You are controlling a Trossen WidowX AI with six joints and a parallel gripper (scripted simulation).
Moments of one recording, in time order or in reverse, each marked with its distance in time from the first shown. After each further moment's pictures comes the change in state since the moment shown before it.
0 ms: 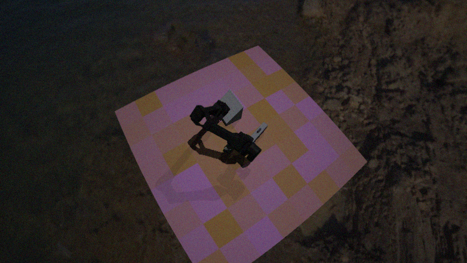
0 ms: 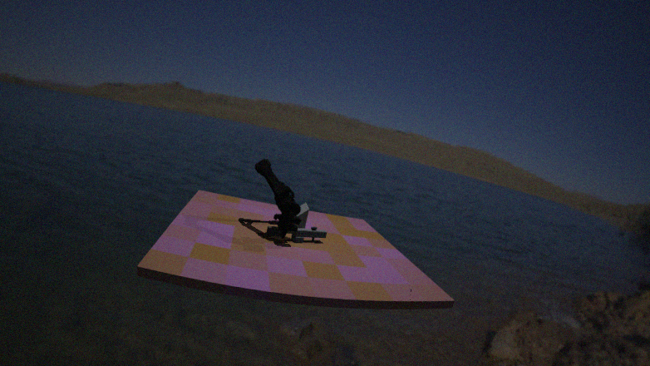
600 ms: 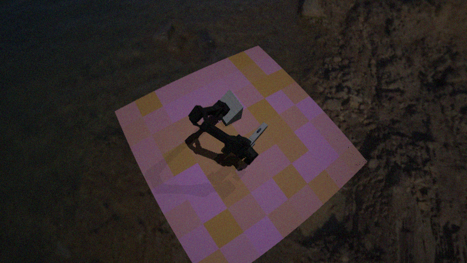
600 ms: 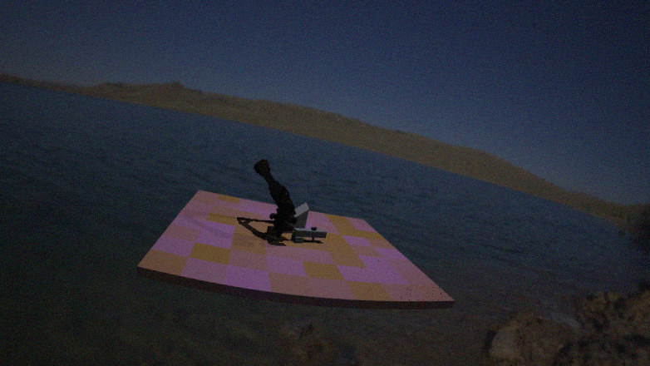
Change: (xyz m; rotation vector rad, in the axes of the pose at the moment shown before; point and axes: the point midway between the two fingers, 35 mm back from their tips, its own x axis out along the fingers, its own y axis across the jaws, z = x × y) arm -0.001 -0.001 -0.024 -0.001 0.000 0.003
